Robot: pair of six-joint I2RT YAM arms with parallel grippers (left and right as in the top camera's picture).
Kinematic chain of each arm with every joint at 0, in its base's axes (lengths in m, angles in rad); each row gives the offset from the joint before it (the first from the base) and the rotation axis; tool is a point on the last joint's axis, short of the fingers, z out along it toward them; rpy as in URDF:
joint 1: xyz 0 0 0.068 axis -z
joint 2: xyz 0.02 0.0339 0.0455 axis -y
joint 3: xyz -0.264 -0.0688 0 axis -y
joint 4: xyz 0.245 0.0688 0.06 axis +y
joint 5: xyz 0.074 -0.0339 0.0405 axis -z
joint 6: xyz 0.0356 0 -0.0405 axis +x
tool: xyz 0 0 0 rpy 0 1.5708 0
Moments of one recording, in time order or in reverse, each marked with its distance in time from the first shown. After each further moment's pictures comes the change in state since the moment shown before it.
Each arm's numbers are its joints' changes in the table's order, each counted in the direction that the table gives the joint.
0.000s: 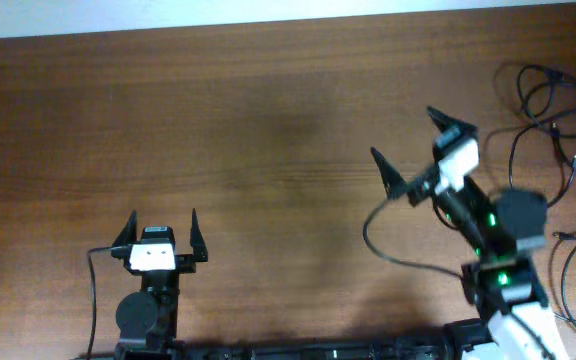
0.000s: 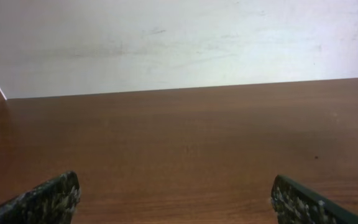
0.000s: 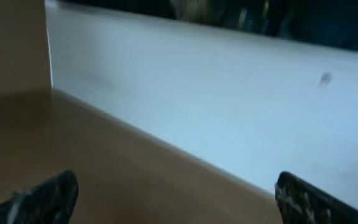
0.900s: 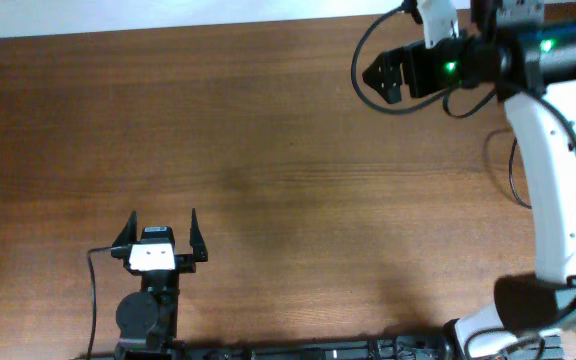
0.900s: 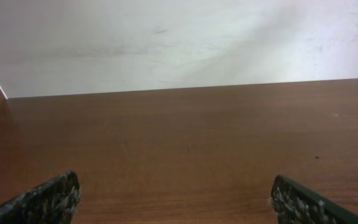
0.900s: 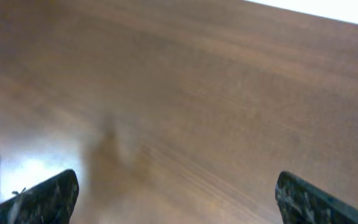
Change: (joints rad) left arm 0.000 -0.001 0.000 -0.001 -0.003 -0.003; right arm 0.001 -0.955 1.514 1.599 0.011 -0.001
